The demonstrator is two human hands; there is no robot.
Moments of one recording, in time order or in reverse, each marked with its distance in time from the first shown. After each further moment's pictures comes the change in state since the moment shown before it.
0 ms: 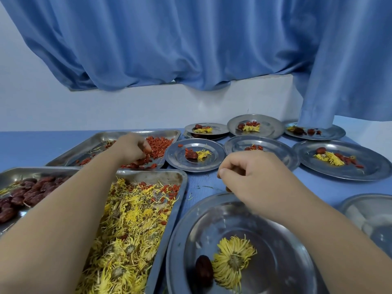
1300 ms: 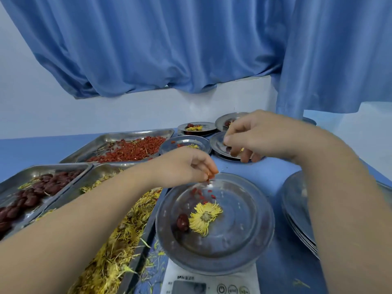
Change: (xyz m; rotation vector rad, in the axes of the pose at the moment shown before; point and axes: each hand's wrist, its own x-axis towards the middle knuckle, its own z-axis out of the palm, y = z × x) left_hand -0.169 0.160 0.028 -0.248 -0.471 0.419; right_hand -0.015 -0.011 -0.089 0.040 -0.192 0.136
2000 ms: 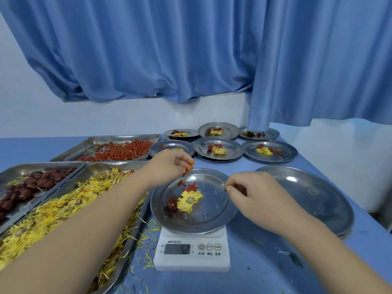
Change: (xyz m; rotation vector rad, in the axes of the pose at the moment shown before) left_hand -0.025 0.000 0.018 -0.051 0.292 -0.050; right_hand -0.125 0.025 0.045 -0.277 0.235 -0.083
